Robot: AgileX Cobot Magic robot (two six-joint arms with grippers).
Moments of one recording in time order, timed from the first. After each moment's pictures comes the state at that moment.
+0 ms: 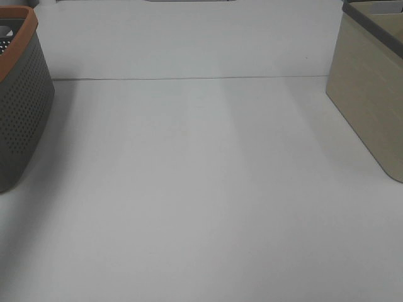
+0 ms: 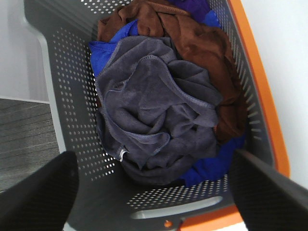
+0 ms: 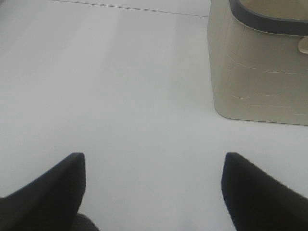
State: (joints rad) left arm 0.03 1.61 -1.70 0.20 1.21 0.27; right arm 0.08 0.00 -0.50 0.05 1.06 -0.09
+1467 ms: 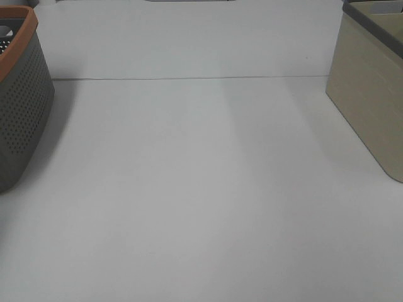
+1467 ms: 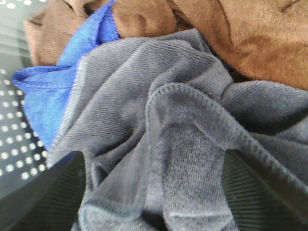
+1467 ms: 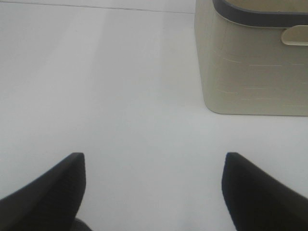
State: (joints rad) left arm 0.28 2.14 -1.79 -0.07 0.90 0.75; right arm 0.08 0.00 -0.50 0.00 1.06 -0.03
